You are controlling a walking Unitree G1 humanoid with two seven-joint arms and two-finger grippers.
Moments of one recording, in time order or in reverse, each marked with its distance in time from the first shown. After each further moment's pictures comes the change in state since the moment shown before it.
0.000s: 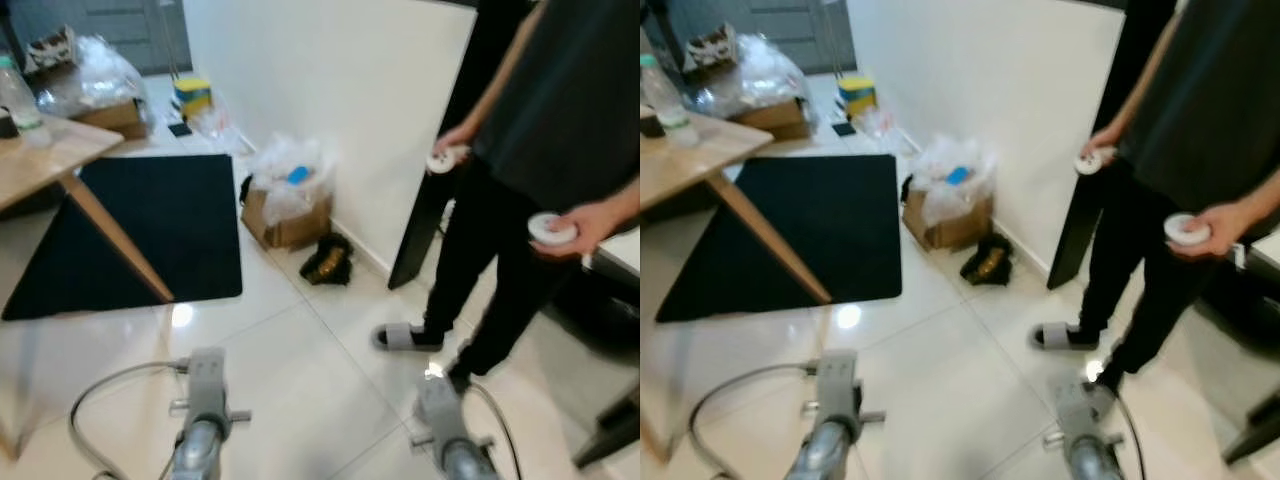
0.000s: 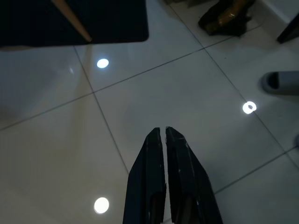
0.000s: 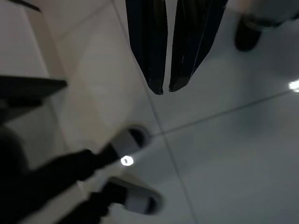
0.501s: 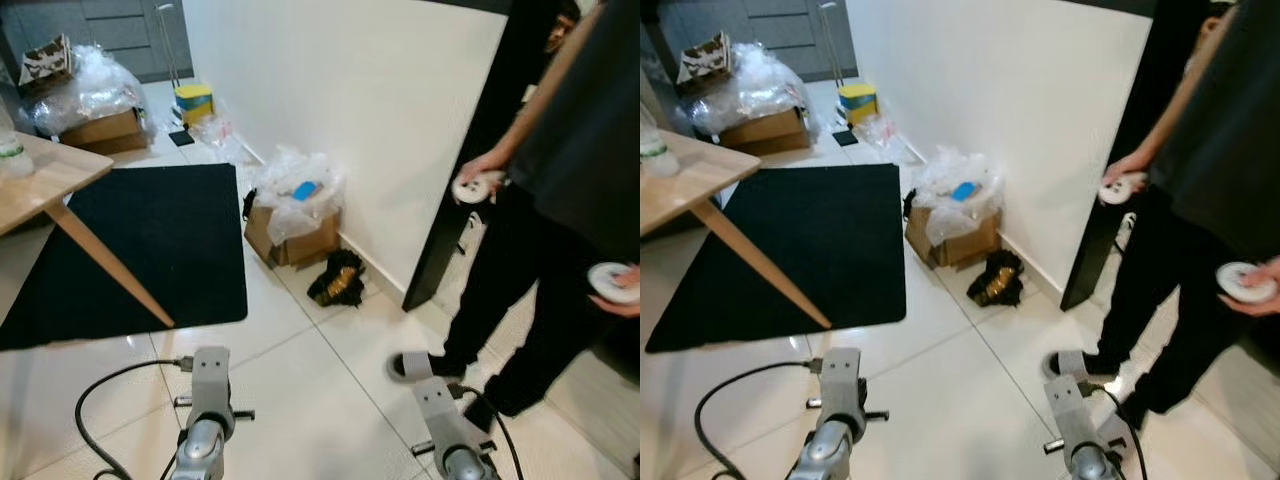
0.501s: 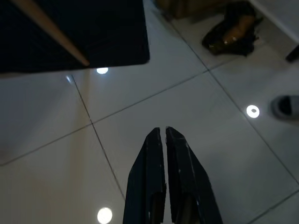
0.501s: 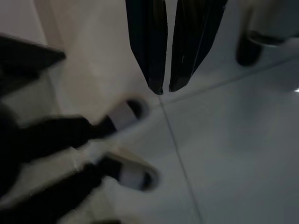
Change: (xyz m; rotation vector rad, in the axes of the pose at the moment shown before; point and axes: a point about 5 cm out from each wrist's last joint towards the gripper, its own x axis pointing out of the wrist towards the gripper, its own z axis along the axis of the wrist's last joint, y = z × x) left arm 0.001 -0.002 0.003 0.015 -0.006 -0.017; right arm -0.002 0.004 -0.005 -0.021 0.010 0.017
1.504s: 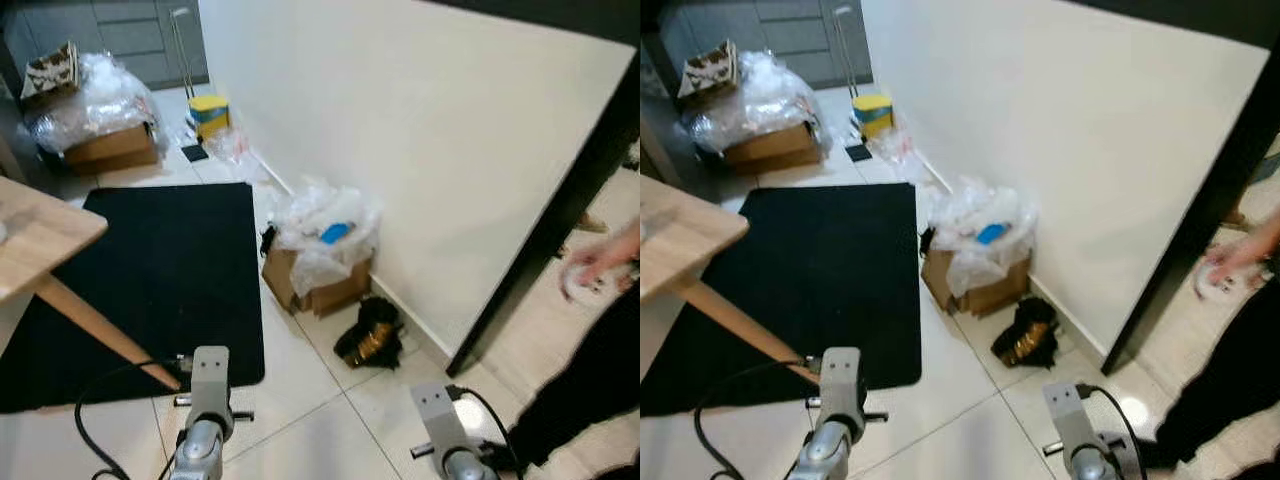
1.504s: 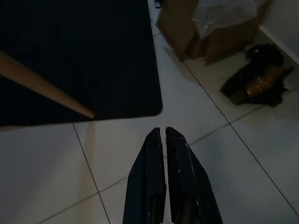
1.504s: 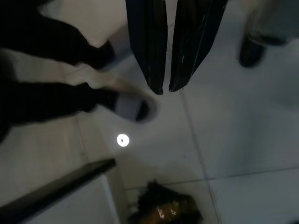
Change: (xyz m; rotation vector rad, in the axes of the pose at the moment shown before) left arm -0.001 0.002 -0.003 0.011 0.006 -0.004; right arm -0.001 -0.001 -0.002 -0.018 -0.001 -0.002
